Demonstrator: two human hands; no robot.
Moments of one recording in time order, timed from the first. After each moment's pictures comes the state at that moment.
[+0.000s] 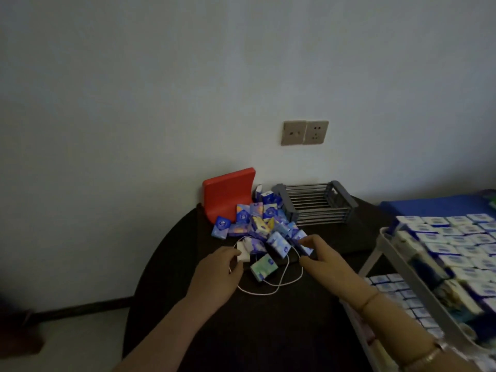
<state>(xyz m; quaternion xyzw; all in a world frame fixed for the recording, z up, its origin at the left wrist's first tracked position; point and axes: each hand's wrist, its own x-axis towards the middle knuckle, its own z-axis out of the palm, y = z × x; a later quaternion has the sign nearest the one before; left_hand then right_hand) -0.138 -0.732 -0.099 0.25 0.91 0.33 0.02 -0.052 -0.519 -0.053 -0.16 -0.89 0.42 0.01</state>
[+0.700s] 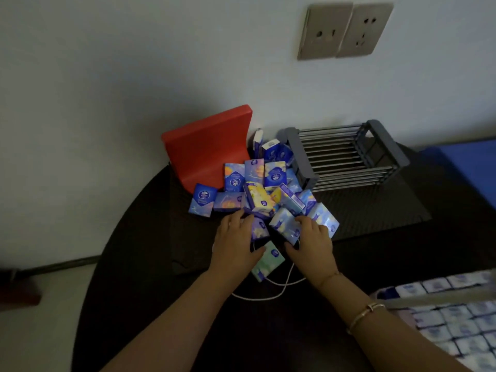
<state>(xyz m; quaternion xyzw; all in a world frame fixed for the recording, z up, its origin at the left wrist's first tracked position) -0.269 -0.619 -0.242 0.26 0.94 0.20 0.09 -0.199 -0.455 -0.247 -0.23 -0.95 0.21 0.00</state>
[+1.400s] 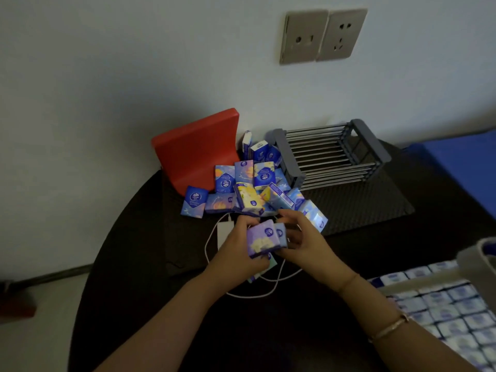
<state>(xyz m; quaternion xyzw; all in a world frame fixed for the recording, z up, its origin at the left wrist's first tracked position) -0.249 -0.619 -0.220 0.28 0.79 0.50 0.23 -0.176 -0.455 -0.201 -0.13 -0.75 0.65 -0.02</state>
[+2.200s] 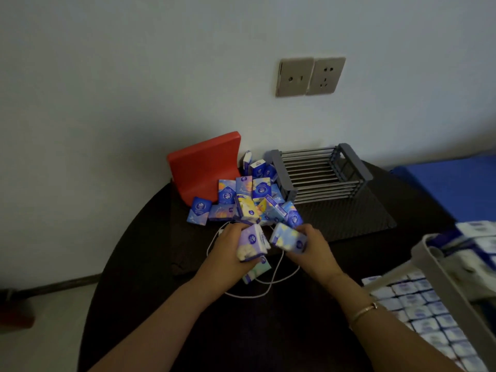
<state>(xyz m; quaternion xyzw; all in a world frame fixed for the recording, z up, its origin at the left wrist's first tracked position) -0.225 -0.640 -0.177 0.30 0.83 0.46 0.12 -0.155 -0.432 -0.198 -0.23 -0.89 0.39 0.02</state>
